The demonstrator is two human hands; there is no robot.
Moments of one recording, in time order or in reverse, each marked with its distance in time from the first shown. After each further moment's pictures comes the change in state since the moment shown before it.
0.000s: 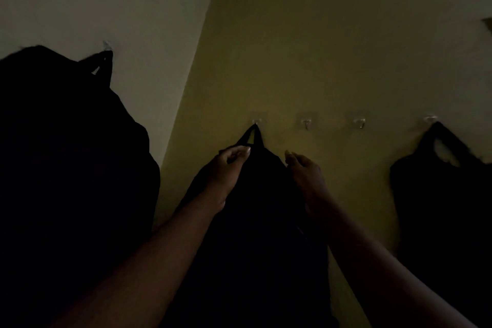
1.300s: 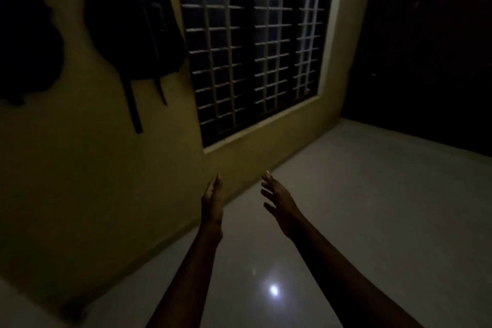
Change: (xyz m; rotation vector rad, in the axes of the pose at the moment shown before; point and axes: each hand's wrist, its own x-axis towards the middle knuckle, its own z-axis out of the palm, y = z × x) left_hand -0.769 0.214 -0.098 -0.469 -0.859 -1.084; right_hand -0.847 -0.263 -0.185 -0.074 0.776 1.081
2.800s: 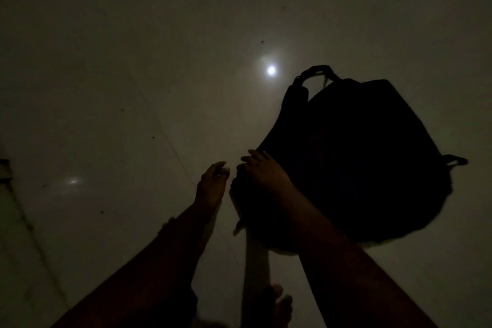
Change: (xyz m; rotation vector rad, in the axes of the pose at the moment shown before) left_hand -0.282 -0.795 0.080 0.499 0.013 -0.887; right_hand -0.057 0.773 -0.381 -1.756 -1.062 -0.008
